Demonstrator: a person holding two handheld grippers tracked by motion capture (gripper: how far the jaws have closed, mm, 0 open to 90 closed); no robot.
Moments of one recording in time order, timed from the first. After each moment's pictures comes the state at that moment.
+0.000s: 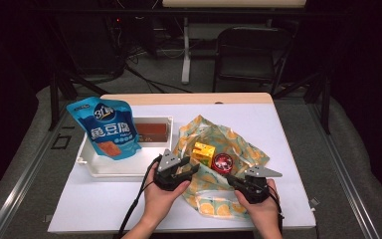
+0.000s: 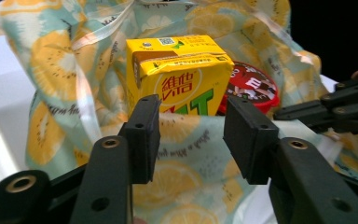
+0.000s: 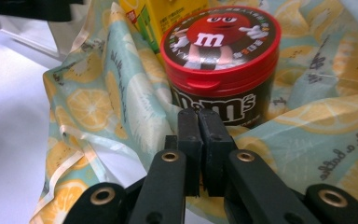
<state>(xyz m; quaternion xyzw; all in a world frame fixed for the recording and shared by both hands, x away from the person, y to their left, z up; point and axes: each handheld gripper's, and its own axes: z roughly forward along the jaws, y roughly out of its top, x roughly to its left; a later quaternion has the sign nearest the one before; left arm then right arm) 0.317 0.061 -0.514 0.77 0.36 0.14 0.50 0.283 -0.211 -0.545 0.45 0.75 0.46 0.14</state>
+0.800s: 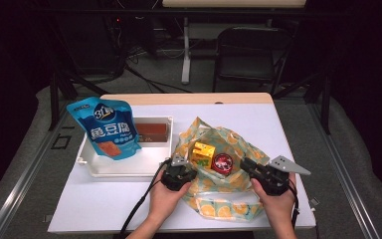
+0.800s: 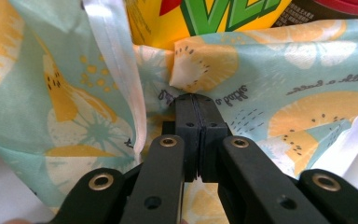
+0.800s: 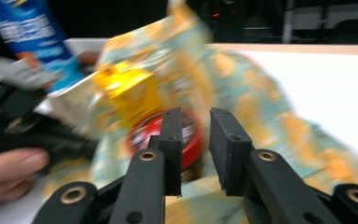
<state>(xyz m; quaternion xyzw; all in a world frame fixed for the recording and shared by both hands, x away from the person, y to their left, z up) 0.338 0.051 -0.567 0.82 0.40 0.06 0.41 0.290 -0.253 -0.505 0.46 0.67 0.54 0.21</state>
